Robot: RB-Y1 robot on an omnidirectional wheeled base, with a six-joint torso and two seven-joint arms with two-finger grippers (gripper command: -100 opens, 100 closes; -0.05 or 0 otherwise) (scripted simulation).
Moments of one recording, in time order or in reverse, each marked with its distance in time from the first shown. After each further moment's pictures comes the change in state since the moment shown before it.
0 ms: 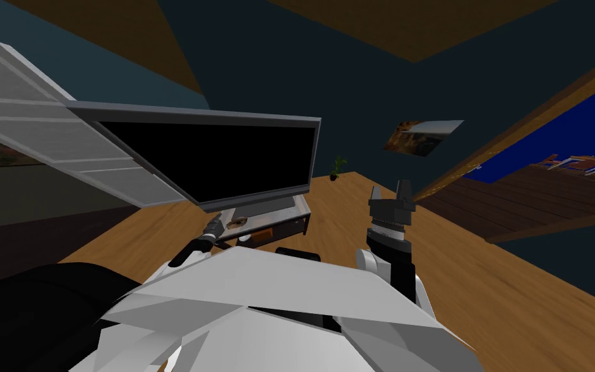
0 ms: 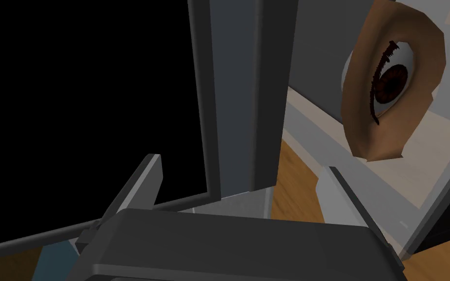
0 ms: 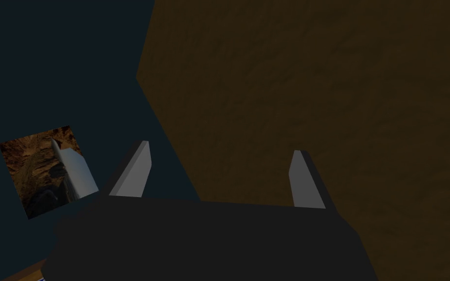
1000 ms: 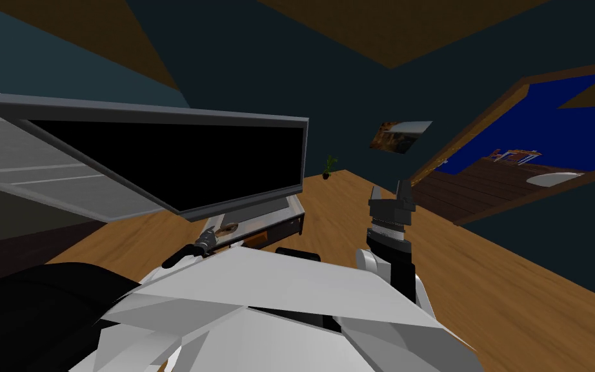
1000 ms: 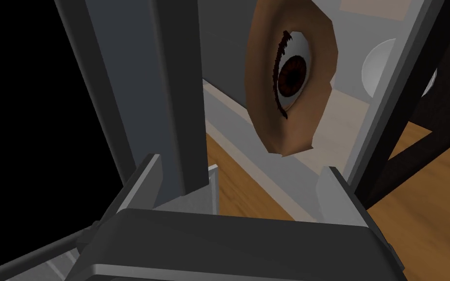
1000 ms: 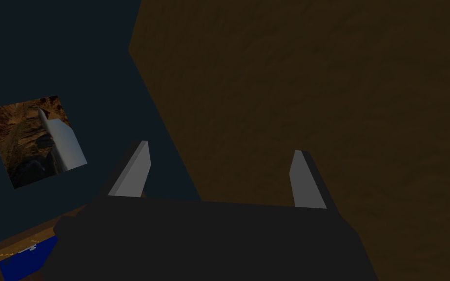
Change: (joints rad) left arm -0.037 0.102 -0.012 0.235 0.121 0.137 0.010; right arm 0.000 0.000 0.000 0.000 0.000 0.000 0.000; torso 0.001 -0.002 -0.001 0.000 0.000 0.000
